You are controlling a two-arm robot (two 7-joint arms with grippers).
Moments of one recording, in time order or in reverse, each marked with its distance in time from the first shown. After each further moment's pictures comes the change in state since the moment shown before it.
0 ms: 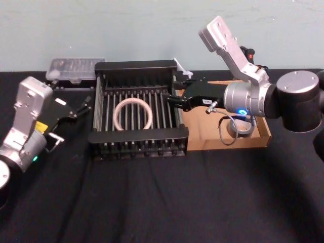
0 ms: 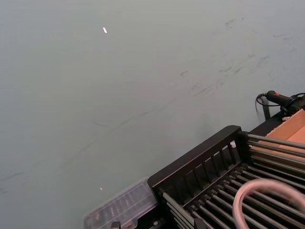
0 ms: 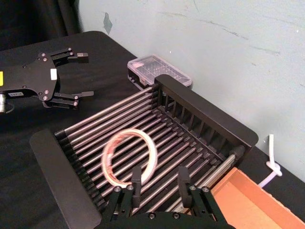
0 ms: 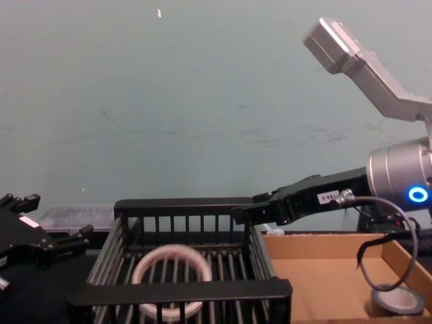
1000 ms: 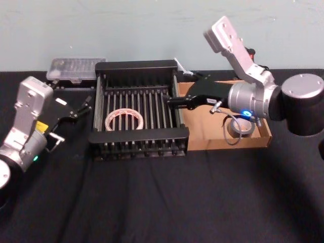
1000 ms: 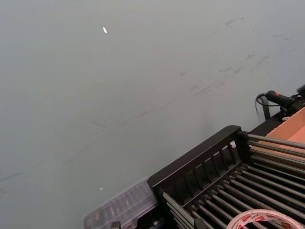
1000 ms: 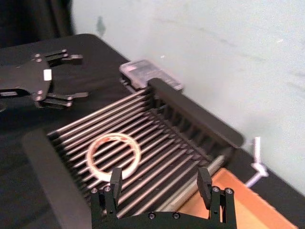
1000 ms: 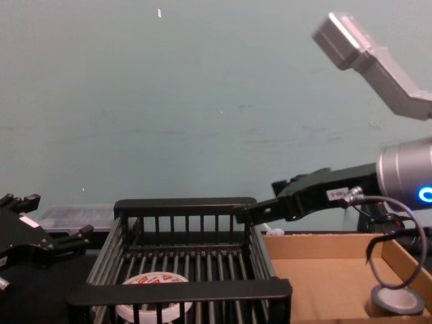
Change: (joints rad) left arm 0.000 0.000 0.000 0.000 0.000 0.000 0.000; right arm -0.027 0.017 0.014 -0.039 -0.021 -0.025 -0.031
